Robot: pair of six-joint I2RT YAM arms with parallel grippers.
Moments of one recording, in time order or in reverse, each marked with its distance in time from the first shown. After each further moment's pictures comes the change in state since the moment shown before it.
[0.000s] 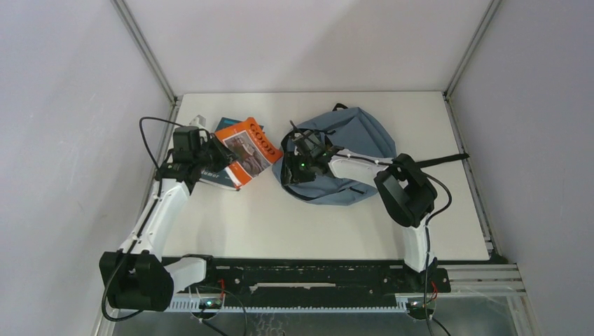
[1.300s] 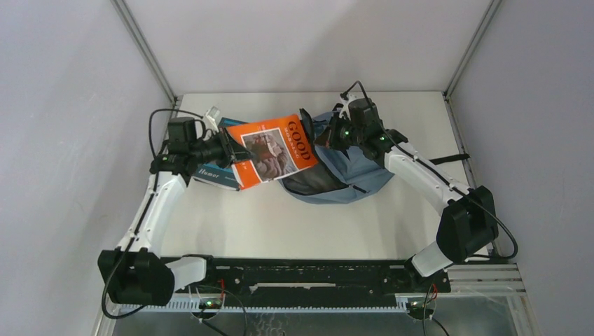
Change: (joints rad) left arm 0.016 0.024 0.148 -0.091 0.499 0.046; right arm -0.230 -0.450 -0.081 -0.020 -0.087 0.101
